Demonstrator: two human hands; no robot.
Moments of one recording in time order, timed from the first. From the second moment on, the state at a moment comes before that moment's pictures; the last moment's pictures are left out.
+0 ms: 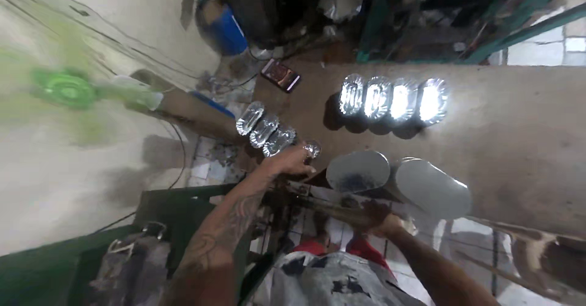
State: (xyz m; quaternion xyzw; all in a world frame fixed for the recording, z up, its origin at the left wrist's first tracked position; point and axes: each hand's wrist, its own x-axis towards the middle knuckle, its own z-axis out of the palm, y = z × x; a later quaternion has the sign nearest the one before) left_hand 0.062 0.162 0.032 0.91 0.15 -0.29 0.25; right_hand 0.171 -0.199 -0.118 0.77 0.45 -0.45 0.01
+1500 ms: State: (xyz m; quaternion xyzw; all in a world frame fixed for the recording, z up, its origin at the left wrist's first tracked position) left_hand 0.037 0.012 0.160 0.76 0.16 0.10 0.62; right_hand 0.180 -0.190 0.129 0.74 0.38 -0.18 -0.52
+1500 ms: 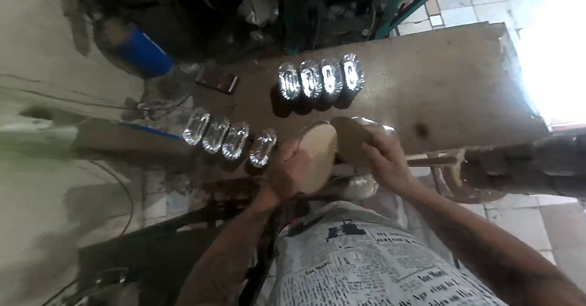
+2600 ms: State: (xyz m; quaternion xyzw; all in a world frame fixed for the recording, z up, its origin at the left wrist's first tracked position) left_hand 0.016 -0.017 -0.002 0.69 0.34 -0.33 0.54; right_hand 0.151 -0.339 0.005 0.66 0.53 -0.53 0.05
